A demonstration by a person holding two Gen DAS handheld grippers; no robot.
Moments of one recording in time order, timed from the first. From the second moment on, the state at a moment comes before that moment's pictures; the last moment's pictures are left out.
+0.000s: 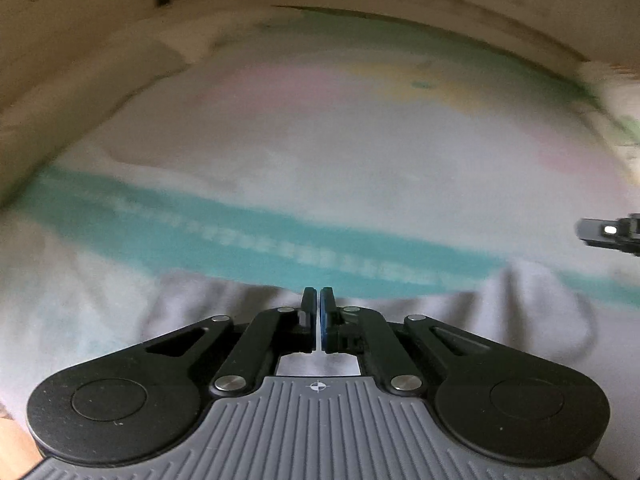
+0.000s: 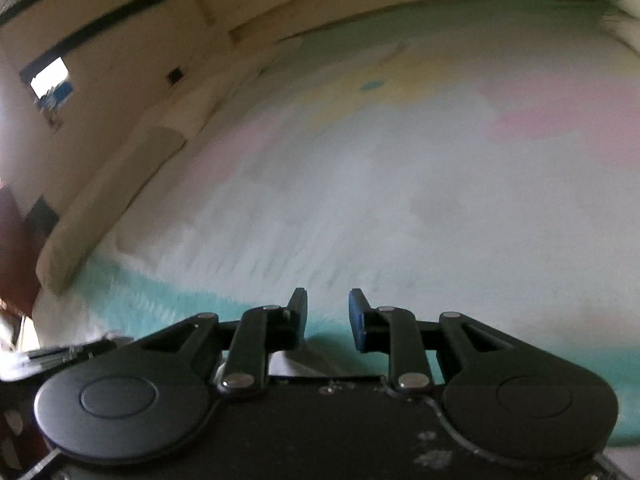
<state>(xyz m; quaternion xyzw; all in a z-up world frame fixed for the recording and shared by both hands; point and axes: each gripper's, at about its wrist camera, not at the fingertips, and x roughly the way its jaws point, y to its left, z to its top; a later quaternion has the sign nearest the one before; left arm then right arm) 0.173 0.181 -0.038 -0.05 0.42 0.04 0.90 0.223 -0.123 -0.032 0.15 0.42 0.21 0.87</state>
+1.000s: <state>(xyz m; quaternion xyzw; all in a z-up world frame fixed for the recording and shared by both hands) 0.147 0.149 -0.071 -0.04 0.51 0.00 0.86 0.001 -0.205 -0.056 0.17 0.54 0.19 0.80</state>
